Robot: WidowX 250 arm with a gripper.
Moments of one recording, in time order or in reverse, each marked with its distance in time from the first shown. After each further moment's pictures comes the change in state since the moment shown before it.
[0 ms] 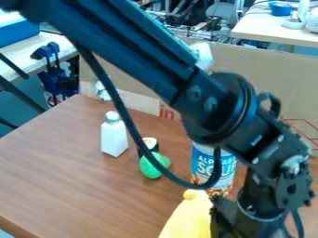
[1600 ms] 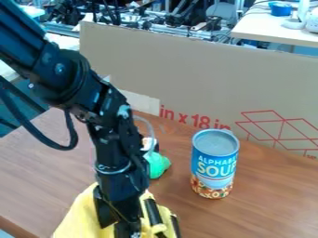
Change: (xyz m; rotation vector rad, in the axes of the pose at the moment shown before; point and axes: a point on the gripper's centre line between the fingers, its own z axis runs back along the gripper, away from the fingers) arm -0.086 0.140 -0.017 -0.142 0.126 -0.046
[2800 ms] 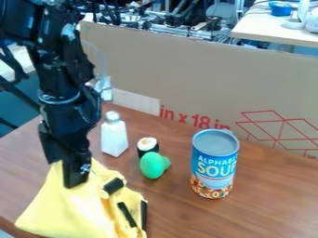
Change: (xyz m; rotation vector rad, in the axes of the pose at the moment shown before) arm -0.029 0.037 0.084 0.171 -0.042 0.119
